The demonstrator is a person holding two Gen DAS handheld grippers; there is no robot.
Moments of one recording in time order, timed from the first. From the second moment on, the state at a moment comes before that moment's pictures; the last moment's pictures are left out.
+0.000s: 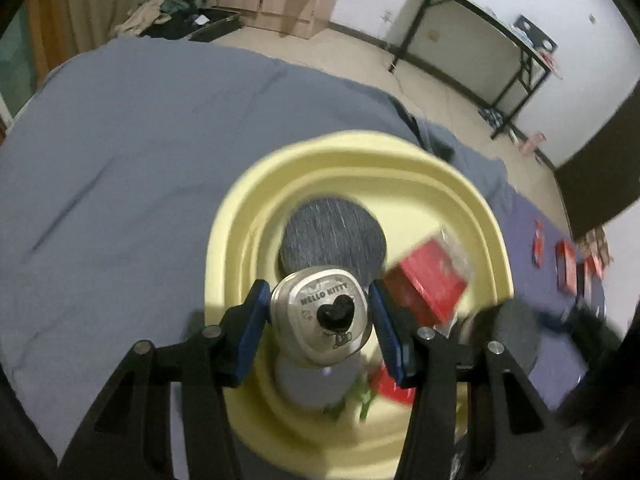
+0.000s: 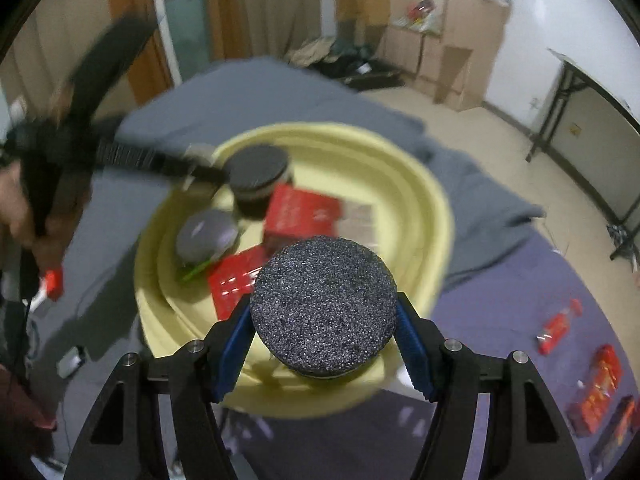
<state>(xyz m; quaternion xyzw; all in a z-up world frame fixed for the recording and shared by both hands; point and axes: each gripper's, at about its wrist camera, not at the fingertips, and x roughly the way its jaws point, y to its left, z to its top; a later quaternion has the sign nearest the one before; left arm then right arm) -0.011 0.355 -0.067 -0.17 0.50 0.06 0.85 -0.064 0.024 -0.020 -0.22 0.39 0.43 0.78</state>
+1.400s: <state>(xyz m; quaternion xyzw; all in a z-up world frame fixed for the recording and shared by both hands) 0.081 0.214 0.014 -0.11 0.46 -0.08 0.88 -0.002 -0.182 0.006 -0.07 0.36 0.24 0.90</state>
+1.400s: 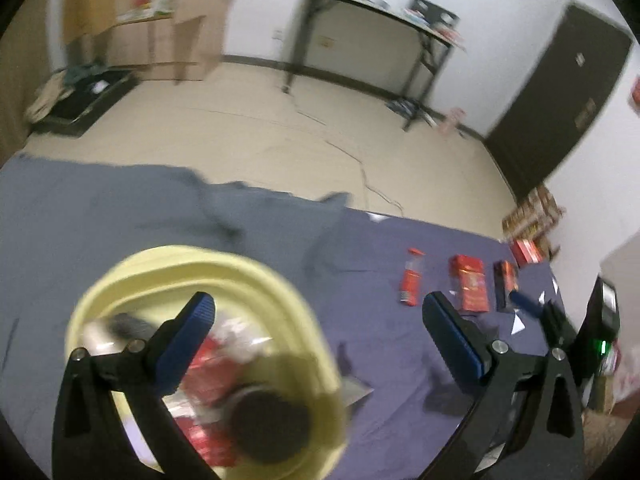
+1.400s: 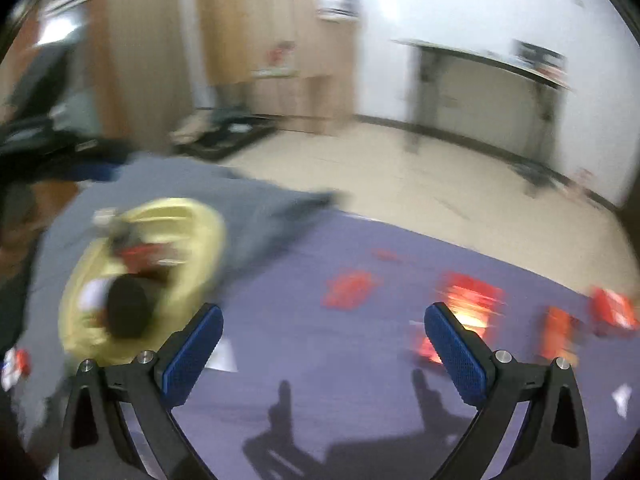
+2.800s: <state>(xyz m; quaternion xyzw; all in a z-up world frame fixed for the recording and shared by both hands) 0.072 0.135 0.015 -0.02 0.44 -0.12 0.89 0.023 -0.264 0.018 -0.06 0.34 0.23 0.91</state>
